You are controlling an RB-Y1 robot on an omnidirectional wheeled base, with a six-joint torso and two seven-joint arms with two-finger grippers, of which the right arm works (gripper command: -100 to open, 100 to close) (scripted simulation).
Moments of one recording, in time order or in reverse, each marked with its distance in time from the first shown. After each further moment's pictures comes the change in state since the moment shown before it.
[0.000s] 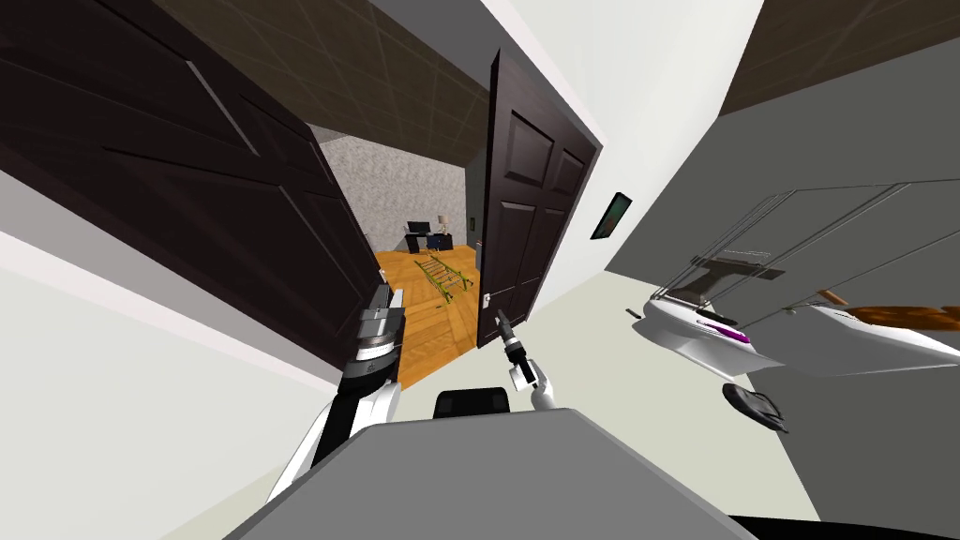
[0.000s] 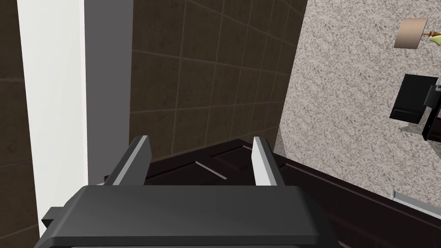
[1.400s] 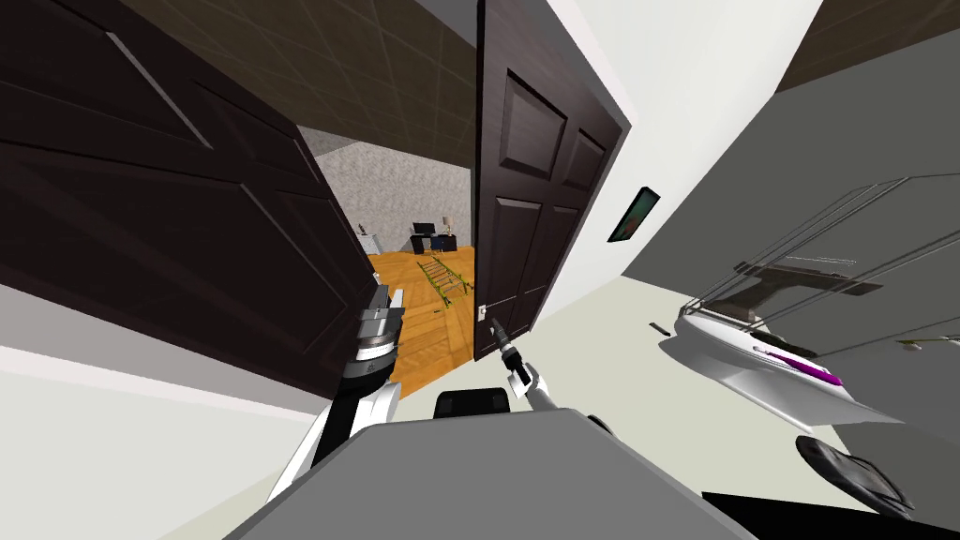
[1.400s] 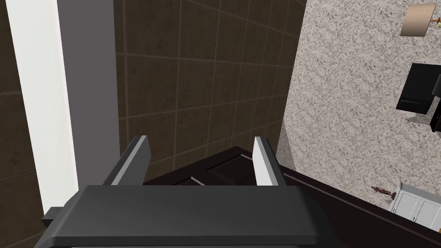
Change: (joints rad) arm -0.154 0.009 0.011 0.395 0.053 -0.092 -0.073
